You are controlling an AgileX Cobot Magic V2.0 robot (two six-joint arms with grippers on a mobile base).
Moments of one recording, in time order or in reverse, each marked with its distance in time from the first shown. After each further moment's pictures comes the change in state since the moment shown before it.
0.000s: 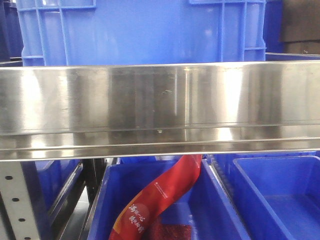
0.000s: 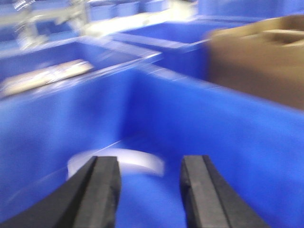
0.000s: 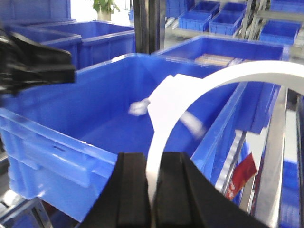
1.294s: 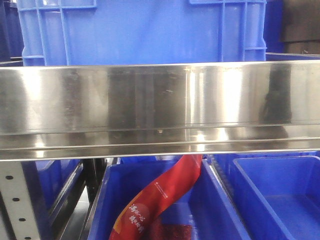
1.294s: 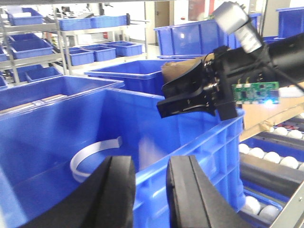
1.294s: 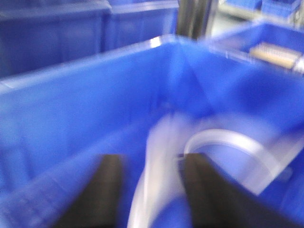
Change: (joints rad) left arm -0.045 -0.583 0.456 0.007 -0.029 -0.033; right arm 0.239 0.592 -0.321 0.010 -0.162 -0.129
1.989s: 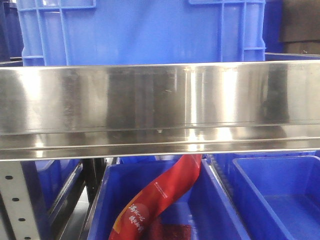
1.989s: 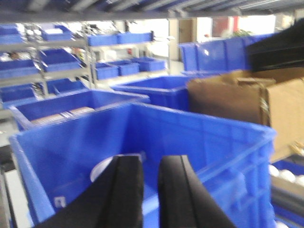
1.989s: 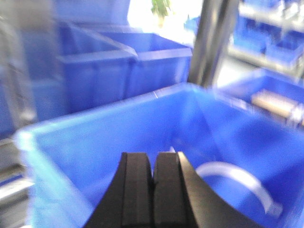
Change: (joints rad) left arm 0.000 -0.004 0.012 0.000 -0.130 0.000; right arm 0.006 -0.263 -0.008 0.000 0.119 -0.002
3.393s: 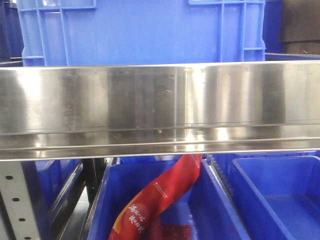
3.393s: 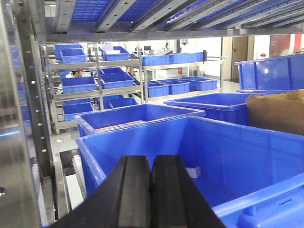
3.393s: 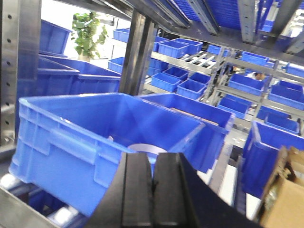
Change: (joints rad) left arm 0.000 -0.012 0.119 0.026 -0.274 -0.002; right arm 0.000 -0.852 0.396 -0.613 0.140 0.508
